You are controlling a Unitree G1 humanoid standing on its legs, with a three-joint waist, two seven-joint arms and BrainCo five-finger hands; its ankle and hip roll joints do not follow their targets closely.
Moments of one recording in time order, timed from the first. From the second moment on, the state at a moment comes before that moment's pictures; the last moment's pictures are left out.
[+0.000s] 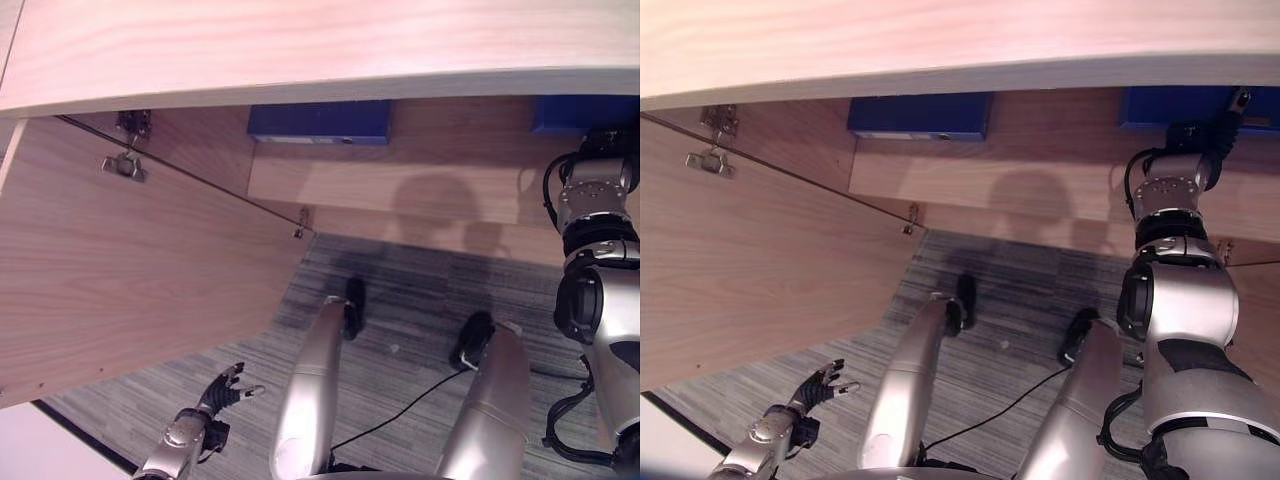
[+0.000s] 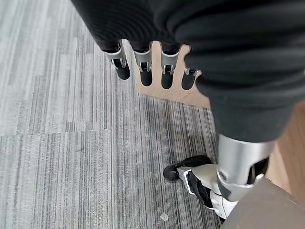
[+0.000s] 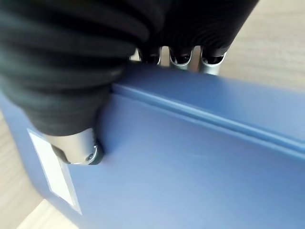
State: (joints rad) left arm 0.03 0.50 -0.35 0.73 -0.33 -0.14 -0.05; right arm -1.23 -0.62 -0.13 1.25 1.32 -0.31 -0.27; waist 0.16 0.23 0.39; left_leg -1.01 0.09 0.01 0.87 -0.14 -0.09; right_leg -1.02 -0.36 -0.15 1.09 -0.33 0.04
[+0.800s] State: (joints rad) left arm 0.00 0.57 -0.31 0.69 -0.38 -0.16 -0.01; right arm -1.20 -0.58 -0.09 1.30 1.31 -0.30 -0.31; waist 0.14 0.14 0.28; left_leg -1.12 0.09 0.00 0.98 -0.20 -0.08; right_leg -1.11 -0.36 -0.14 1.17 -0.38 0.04
